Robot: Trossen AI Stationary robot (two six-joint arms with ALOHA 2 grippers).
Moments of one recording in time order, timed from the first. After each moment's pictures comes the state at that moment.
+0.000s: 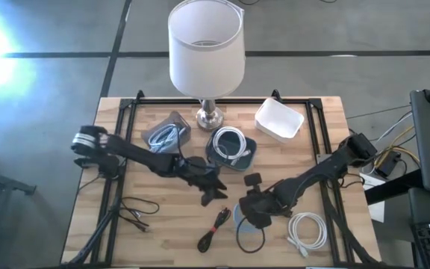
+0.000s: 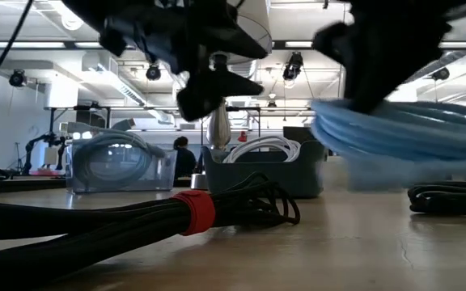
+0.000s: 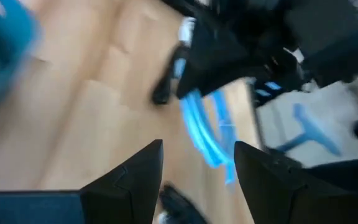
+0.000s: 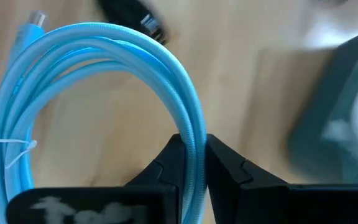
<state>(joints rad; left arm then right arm) -0.15 1.64 0.93 0.30 0.20 -0.60 0.49 1.74 1.25 -0.76 0.33 0.21</state>
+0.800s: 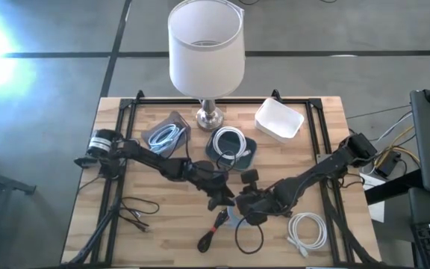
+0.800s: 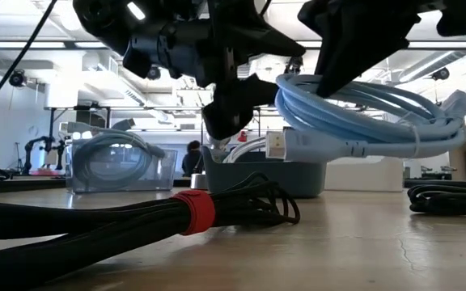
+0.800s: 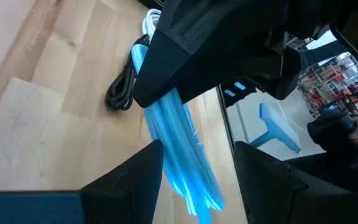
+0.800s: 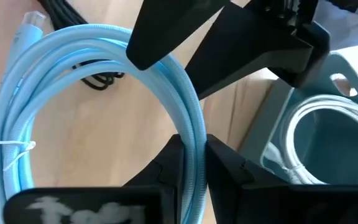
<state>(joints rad) -0.15 1.82 1.00 0.50 0.31 -0.66 0.49 1.75 1.30 -0.75 0.49 0.11</state>
